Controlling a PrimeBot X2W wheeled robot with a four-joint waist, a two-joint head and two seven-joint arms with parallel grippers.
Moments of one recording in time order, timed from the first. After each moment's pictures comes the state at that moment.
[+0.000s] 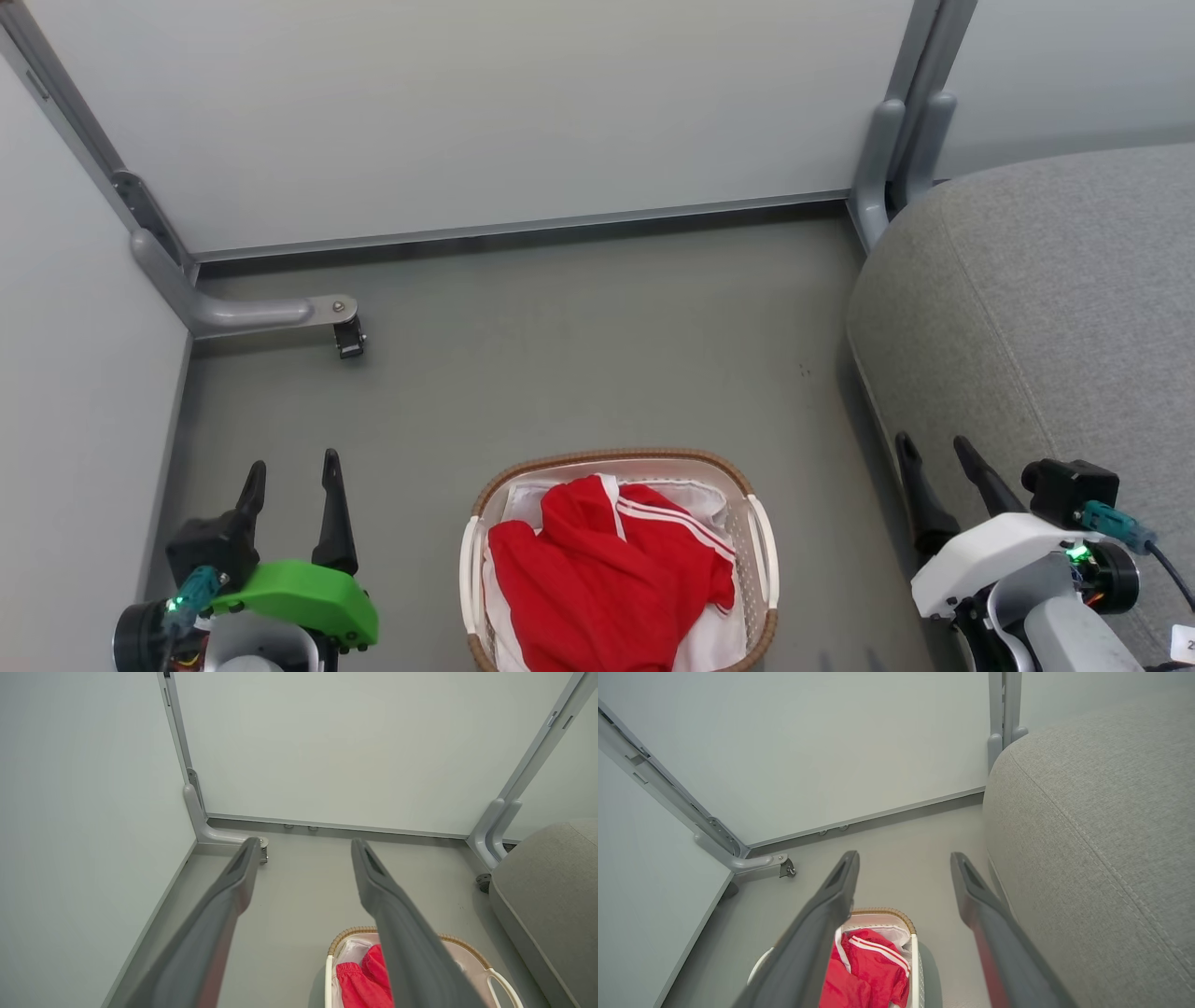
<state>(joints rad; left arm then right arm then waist) -0.10 0.14 -0.14 0.34 -0.35 0.04 -0.19 -0.17 -0.14 0.11 0.44 0.48 0.13 -0.19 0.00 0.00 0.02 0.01</state>
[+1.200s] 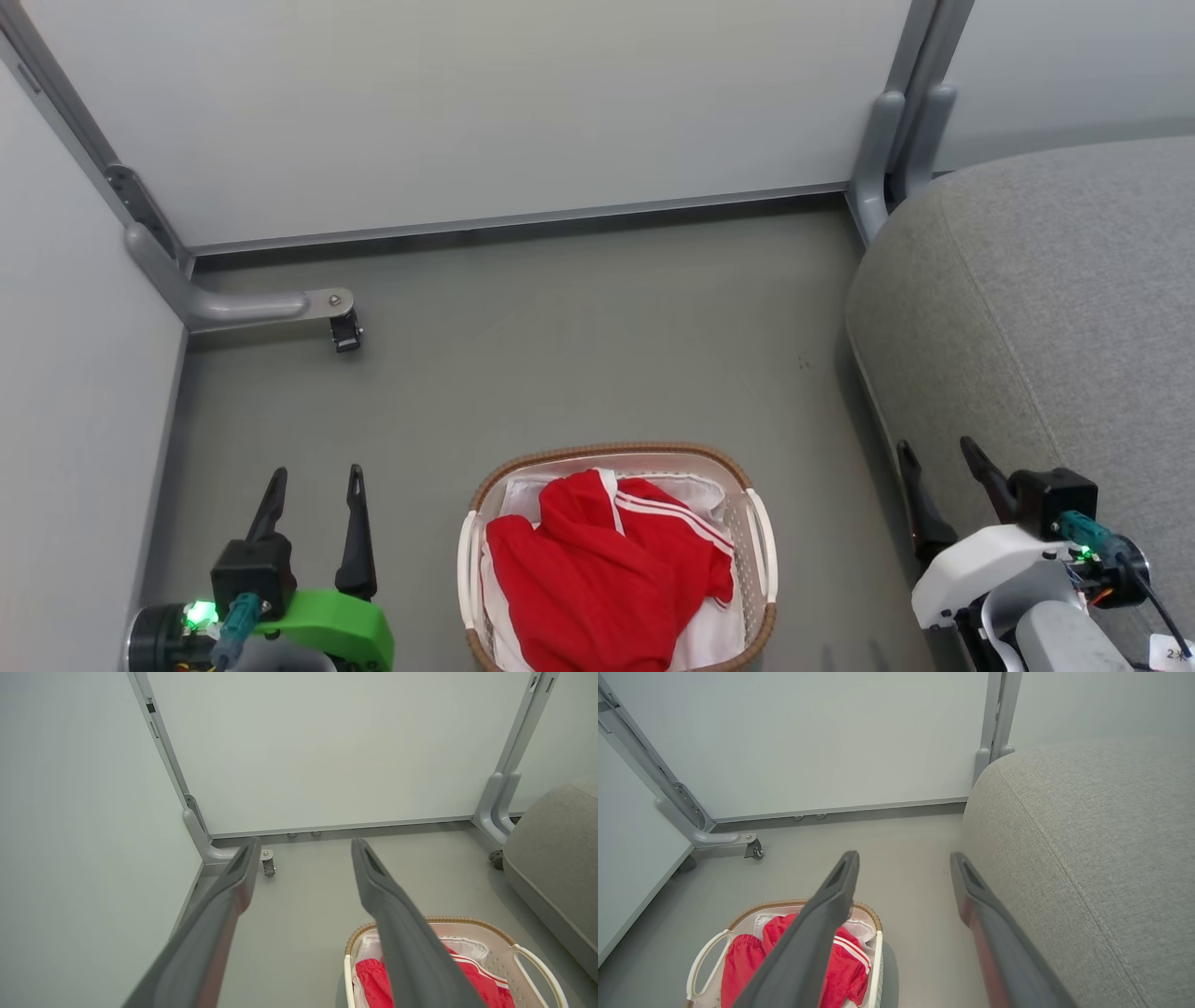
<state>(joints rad) -0.07 0.07 -0.06 0.35 -0.10 -0.03 -0.26 -0.19 -0.12 0.06 0.51 0.26 0.13 -0.26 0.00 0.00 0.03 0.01</state>
